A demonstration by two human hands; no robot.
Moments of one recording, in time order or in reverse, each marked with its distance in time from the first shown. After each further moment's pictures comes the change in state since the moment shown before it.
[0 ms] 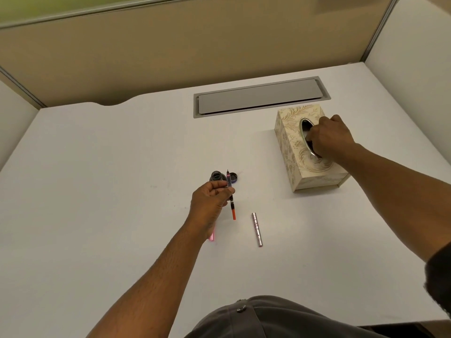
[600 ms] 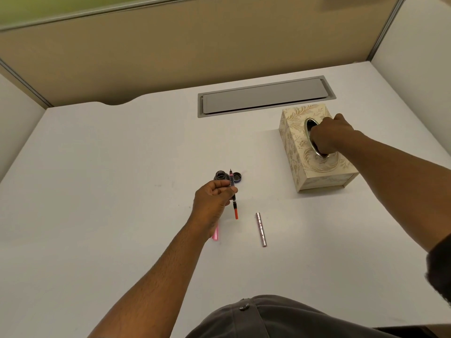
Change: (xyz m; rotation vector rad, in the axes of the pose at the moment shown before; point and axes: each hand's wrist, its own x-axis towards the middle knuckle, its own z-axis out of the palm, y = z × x) left_hand 0.001 0.001 -0.004 0.018 -0.002 0.004; right_hand 0.013 0.001 -0.023 0.035 -0.324 -0.020
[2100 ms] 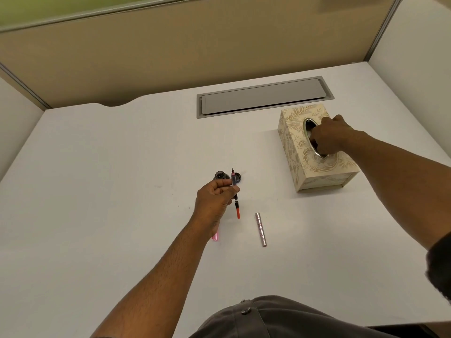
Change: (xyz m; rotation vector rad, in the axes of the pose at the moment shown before) left_hand -0.006 0.007 0.006 -0.020 -0.010 -0.004; right_hand 0.006 0.007 0.011 -0.007 0.034 -0.059
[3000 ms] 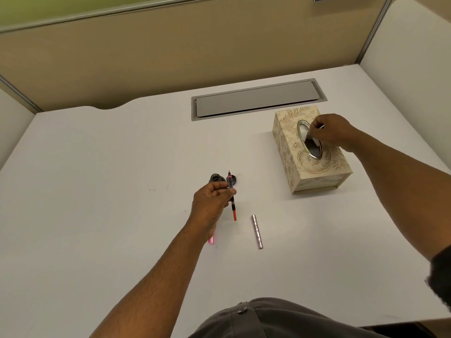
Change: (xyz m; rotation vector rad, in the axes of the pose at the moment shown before) left_hand 0.003 -0.001 0.002 0.015 -0.010 0.004; right_hand -0.003 0.015 0.010 1.125 0.298 0.241
